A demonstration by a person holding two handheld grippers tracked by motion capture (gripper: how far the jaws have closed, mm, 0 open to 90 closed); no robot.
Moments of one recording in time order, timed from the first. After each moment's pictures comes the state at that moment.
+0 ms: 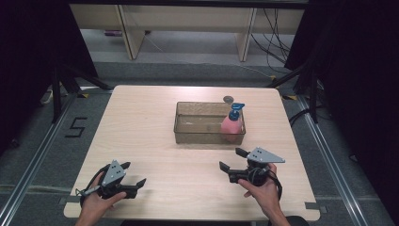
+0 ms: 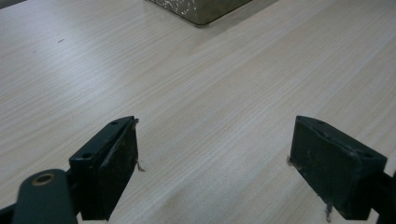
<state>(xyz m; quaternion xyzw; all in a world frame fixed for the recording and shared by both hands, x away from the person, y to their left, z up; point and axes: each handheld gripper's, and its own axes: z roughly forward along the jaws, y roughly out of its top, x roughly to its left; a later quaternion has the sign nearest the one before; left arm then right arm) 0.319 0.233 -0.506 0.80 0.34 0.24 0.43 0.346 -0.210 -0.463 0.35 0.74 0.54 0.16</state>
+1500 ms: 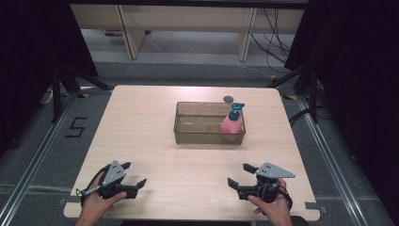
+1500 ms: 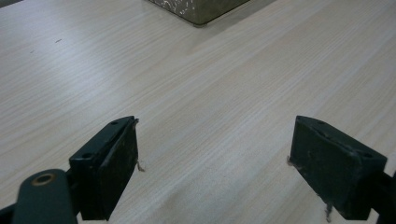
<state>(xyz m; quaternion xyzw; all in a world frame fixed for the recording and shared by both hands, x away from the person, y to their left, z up) 0.319 0.233 -0.506 0.81 0.33 0.24 0.43 0.309 -0.236 -0.476 0.37 0.76 0.51 0.15</state>
